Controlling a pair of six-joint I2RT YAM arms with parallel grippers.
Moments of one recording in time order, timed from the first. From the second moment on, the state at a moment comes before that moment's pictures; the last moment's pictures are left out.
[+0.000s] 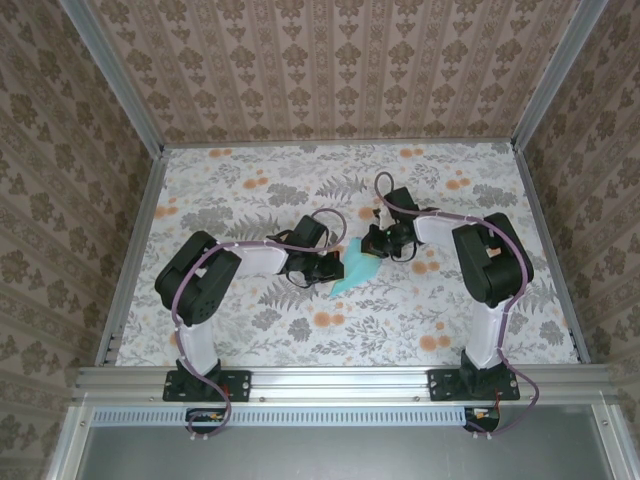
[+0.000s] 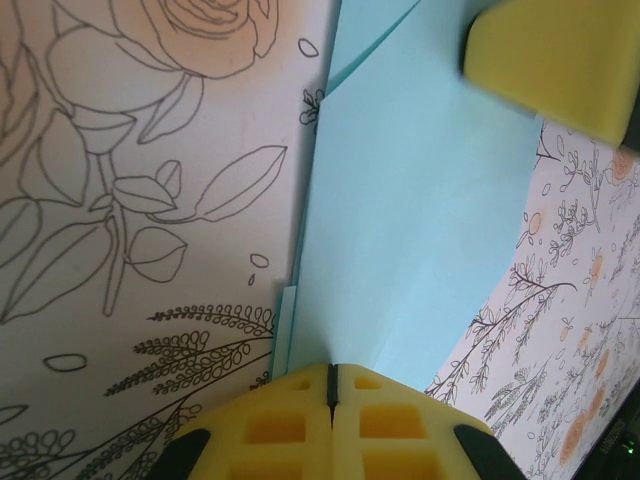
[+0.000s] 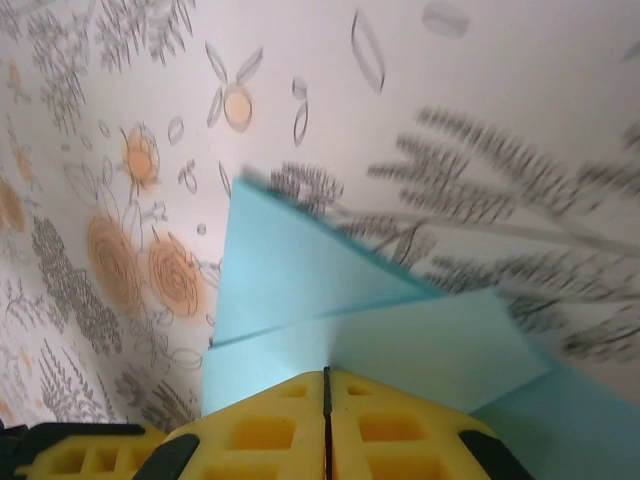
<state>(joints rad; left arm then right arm) -0.74 1.87 0.97 -0.12 0.47 -0.74 0.31 1.93 1.11 -0.32 -0.49 0.53</state>
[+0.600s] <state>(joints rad) -0.74 1.87 0.97 -0.12 0.47 -0.74 0.43 1.88 1.00 -0.23 -0.55 0.56</state>
